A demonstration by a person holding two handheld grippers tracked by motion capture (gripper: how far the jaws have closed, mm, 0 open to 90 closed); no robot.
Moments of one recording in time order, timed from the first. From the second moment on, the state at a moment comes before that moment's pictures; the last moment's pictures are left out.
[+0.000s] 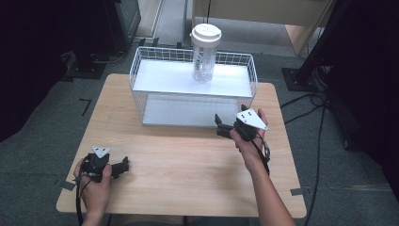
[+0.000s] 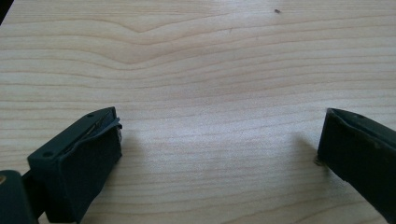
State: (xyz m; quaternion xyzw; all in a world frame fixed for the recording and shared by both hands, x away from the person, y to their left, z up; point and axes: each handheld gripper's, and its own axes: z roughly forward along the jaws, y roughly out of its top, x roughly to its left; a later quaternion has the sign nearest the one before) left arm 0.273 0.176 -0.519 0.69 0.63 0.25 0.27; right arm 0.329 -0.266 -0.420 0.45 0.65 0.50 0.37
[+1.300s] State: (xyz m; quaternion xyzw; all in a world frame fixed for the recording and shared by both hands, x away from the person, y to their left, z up) left arm 0.273 0.176 -0.519 0.69 0.63 0.25 0.27; right arm 0.257 -0.350 -0.518 0.53 0.66 0.40 0.35
